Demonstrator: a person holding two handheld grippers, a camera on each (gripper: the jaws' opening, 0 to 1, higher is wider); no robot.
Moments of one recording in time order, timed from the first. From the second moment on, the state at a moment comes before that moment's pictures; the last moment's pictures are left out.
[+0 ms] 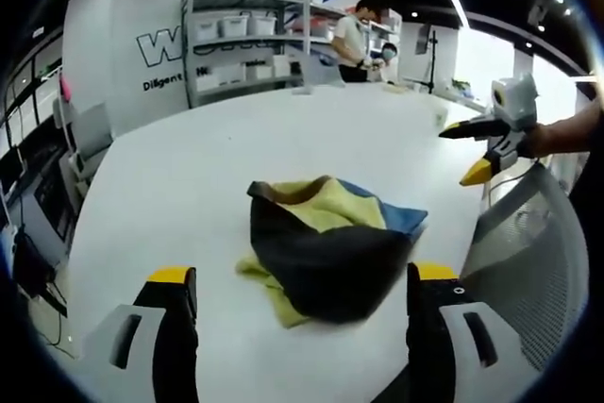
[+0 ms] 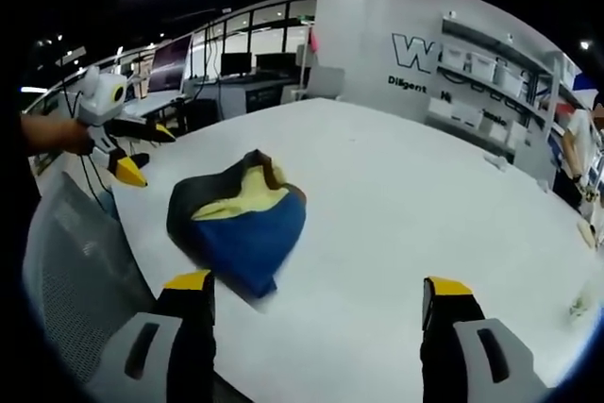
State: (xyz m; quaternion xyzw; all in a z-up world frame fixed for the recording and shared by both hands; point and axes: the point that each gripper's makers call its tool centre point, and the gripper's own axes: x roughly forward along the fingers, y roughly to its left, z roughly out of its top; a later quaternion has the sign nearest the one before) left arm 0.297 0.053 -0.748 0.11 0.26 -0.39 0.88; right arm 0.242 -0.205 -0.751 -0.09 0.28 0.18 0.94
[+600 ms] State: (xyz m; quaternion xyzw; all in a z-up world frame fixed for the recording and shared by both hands) left arm 0.312 0.044 -0.747 0.11 0.26 -0.40 0.87; right arm 0.254 -0.196 -0.751 -0.09 0.28 0.19 0.94
